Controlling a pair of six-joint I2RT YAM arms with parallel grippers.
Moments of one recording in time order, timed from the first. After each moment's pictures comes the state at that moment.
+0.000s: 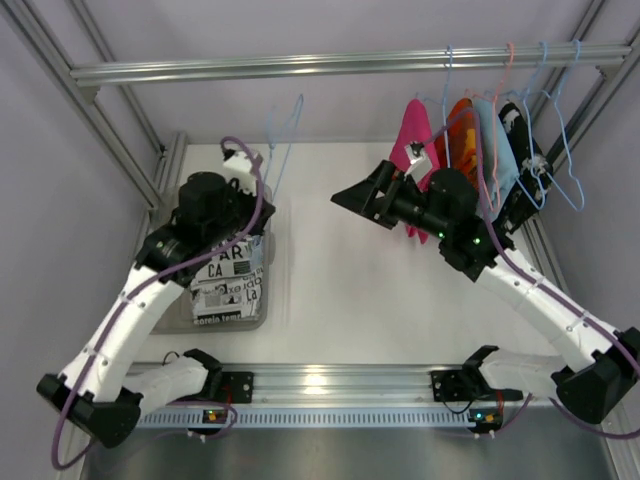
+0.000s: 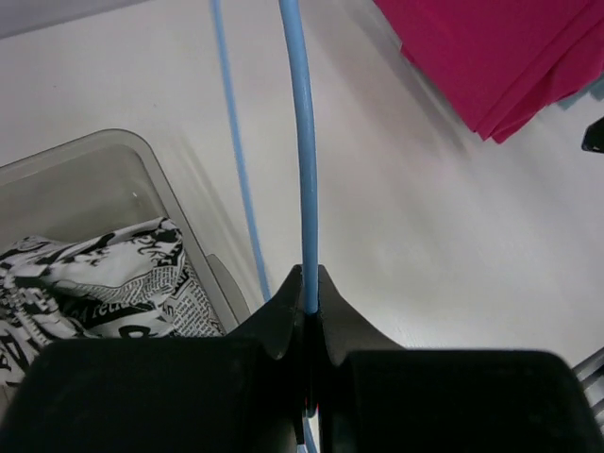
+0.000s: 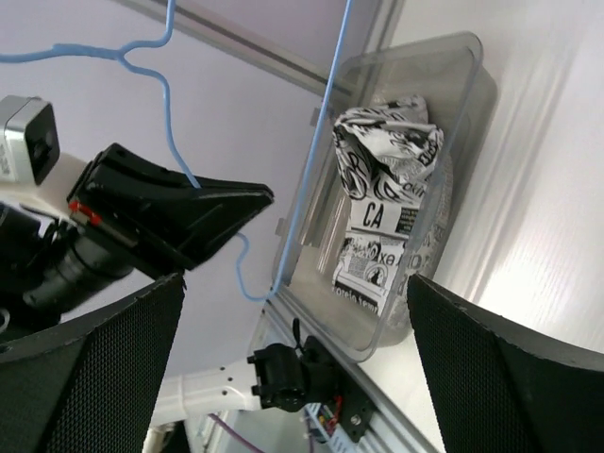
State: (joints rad) left arm -0.52 1.10 1.26 -0.59 0.03 -0.13; right arm 0.65 1.17 1.13 -0.13 -0.26 0.98
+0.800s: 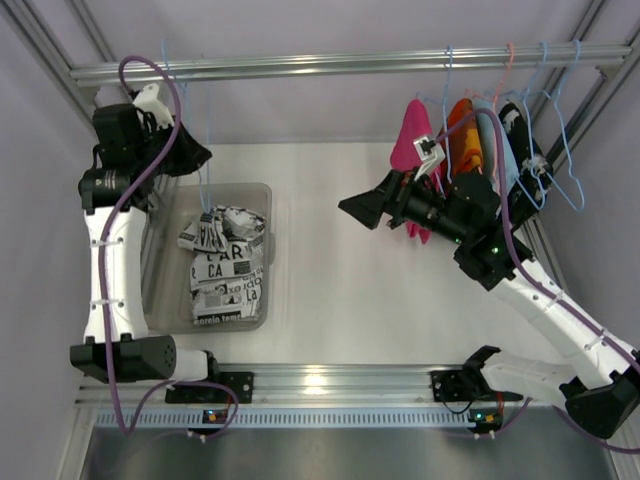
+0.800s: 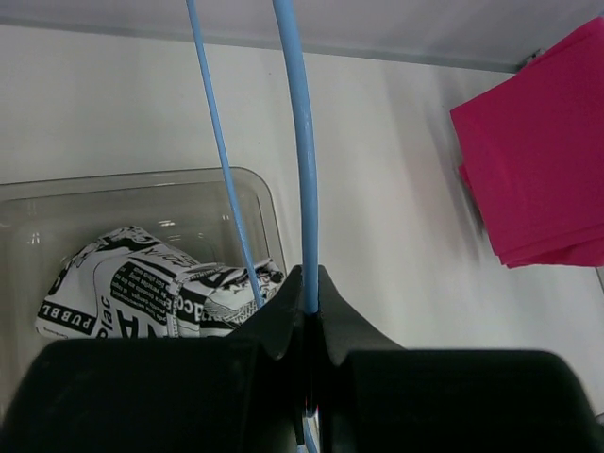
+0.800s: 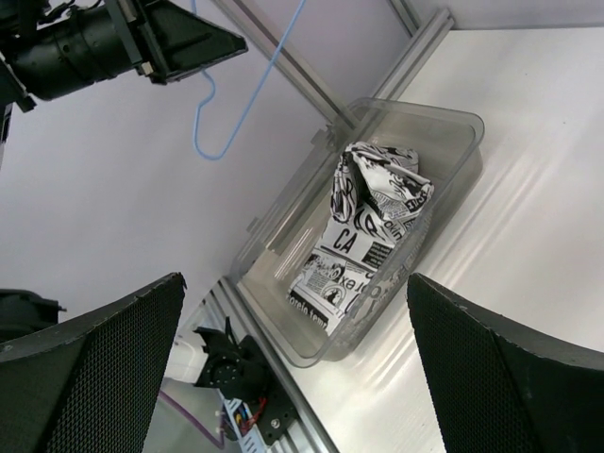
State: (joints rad) left arm 0.08 1.37 1.77 -0.83 0.41 -0.23; right arm 0.65 1.06 1.13 -0.09 -0.31 0.66
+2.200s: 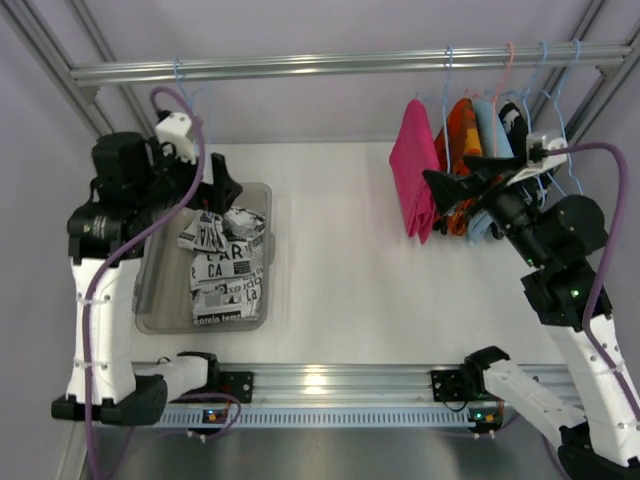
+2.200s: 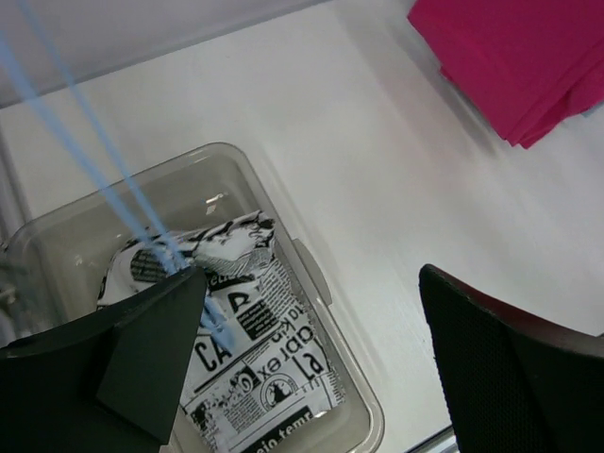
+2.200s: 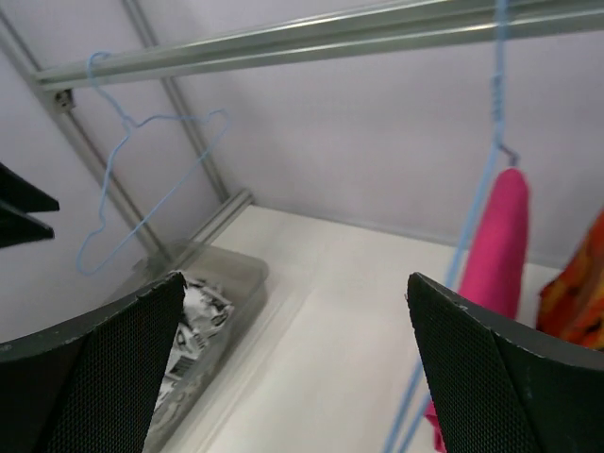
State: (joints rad) left arm 0.00 1.12 1.73 -1.01 0.45 0.05; right arm 0.42 0.81 1.21 -0.21 -0.18 0.28
